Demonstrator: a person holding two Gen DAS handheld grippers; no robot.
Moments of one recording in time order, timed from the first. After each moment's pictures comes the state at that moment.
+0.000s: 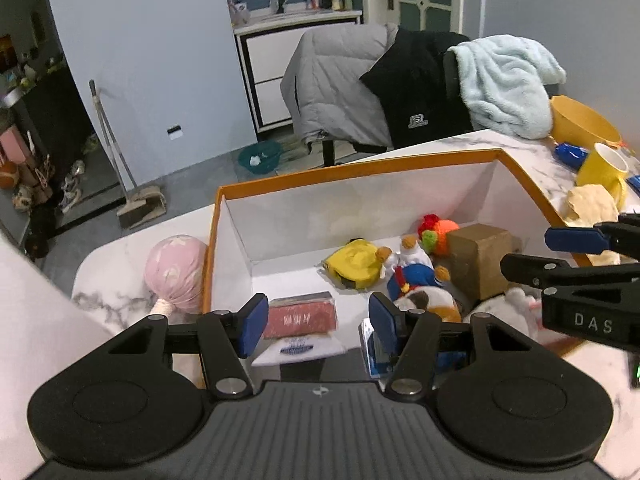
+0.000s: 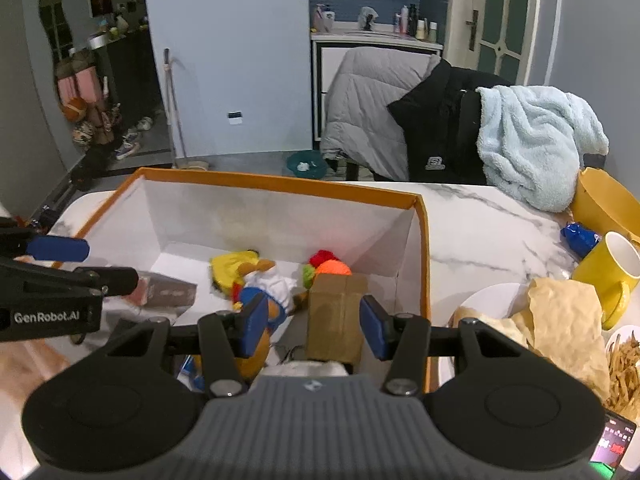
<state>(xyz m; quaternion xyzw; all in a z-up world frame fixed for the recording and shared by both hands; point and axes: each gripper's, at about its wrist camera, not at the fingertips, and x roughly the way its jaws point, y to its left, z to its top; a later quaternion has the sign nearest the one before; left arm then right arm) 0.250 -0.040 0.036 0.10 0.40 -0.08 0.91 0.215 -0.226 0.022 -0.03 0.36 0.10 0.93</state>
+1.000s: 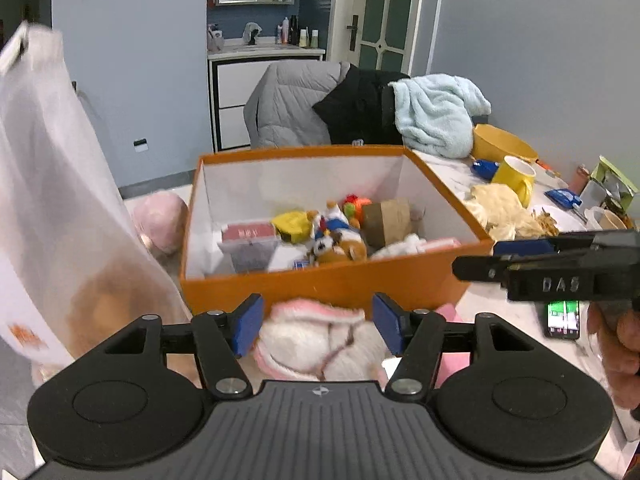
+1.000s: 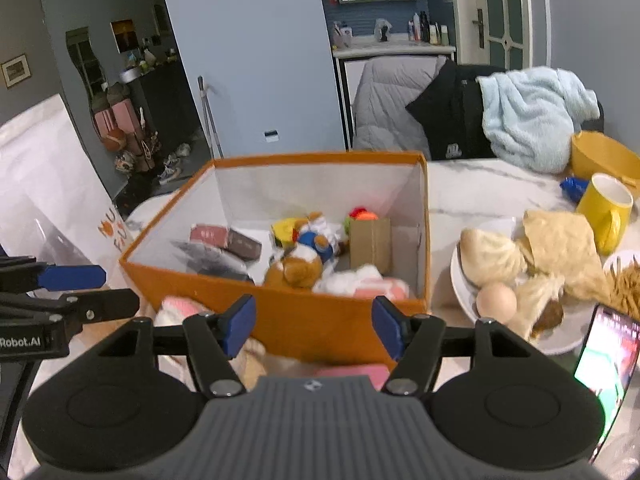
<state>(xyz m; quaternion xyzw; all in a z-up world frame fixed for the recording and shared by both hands) 0.132 -0.019 0.041 0.02 0.36 -0.16 0.92 0.108 -0.257 0.027 0.04 0.35 0.14 0.93</state>
